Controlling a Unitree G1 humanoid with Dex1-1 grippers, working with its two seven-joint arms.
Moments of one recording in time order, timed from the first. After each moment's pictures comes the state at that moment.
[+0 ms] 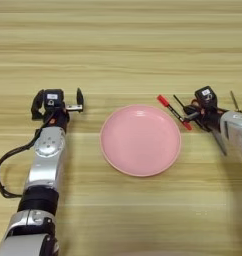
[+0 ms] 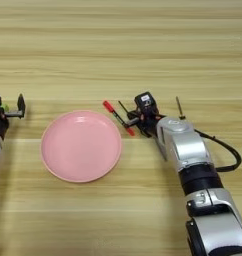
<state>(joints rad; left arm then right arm) -0.31 0.13 0.14 0.49 -0.01 -0.16 0.06 -0.48 -0.29 0.07 0.37 0.10 0.51 0.51</state>
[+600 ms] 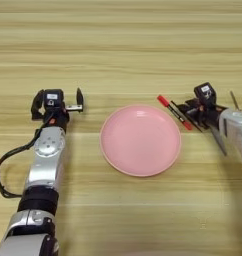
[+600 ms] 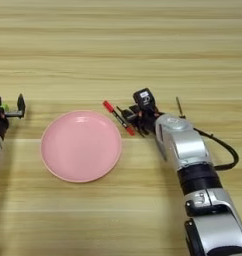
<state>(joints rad) -0.31 0.13 0.14 0.49 -0.01 -0.16 0.06 -0.48 -0.28 0.05 0.32 0.13 0.52 0.51</state>
